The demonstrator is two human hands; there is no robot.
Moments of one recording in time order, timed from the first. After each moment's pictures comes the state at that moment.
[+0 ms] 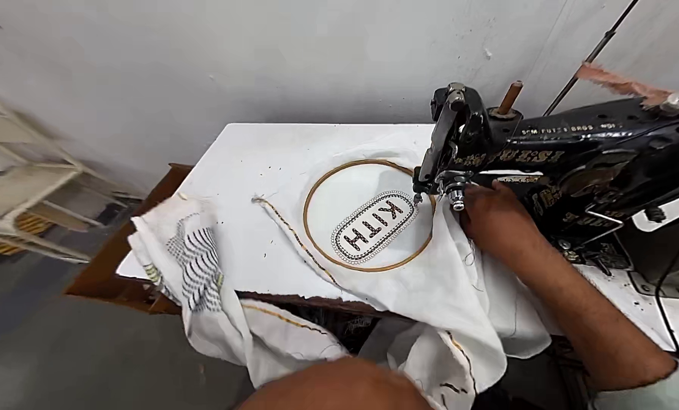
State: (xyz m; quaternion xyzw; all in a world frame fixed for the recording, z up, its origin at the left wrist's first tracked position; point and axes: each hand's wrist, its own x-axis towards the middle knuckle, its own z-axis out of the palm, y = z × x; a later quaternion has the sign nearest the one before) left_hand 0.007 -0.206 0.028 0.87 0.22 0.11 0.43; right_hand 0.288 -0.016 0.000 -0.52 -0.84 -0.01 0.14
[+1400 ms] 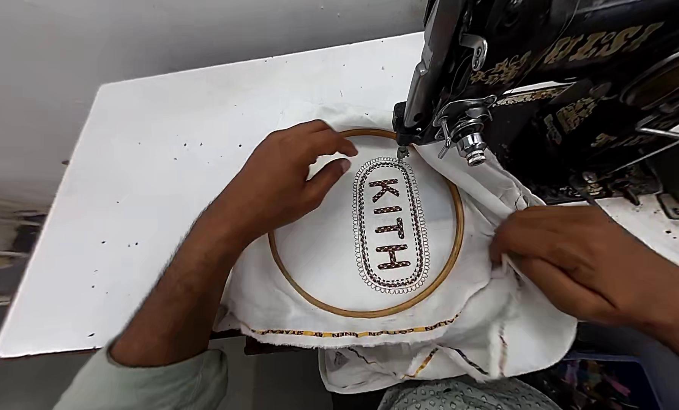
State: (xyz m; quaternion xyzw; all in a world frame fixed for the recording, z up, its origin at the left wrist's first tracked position) left_hand -0.028 0.018 0.030 0.91 0.33 0.20 0.13; right_hand 0.324 -0.100 0.001 -0.34 -0.91 0.06 0.22
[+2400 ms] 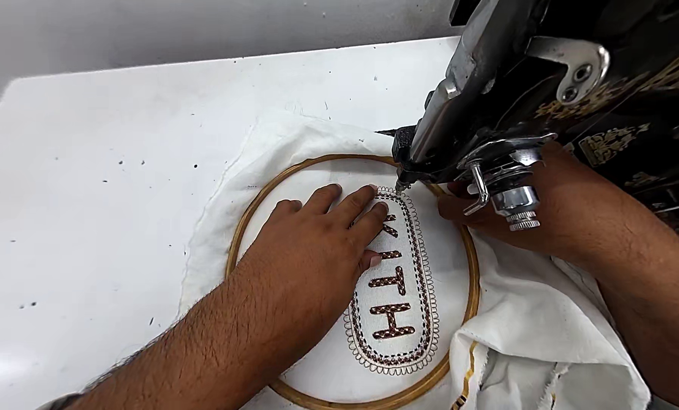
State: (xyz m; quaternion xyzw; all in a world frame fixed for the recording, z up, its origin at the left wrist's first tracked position) left_hand 0.016 -0.013 0.010 0.92 0.39 -0.02 0.02; right_hand 0.267 0.003 0.026 -0.67 -0.73 0.14 0.07
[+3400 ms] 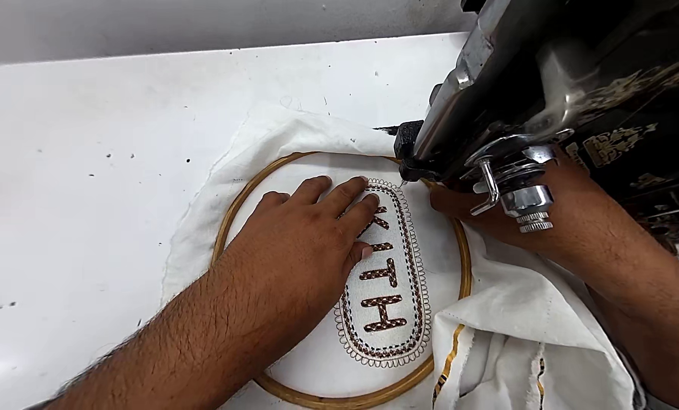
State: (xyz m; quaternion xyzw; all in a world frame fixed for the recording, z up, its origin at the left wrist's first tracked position) left_hand 0.008 -0.004 0.010 0.92 0.39 -0.02 0.03; right_hand 0.268 0.005 0.010 -0.62 -0.76 0.09 0.16
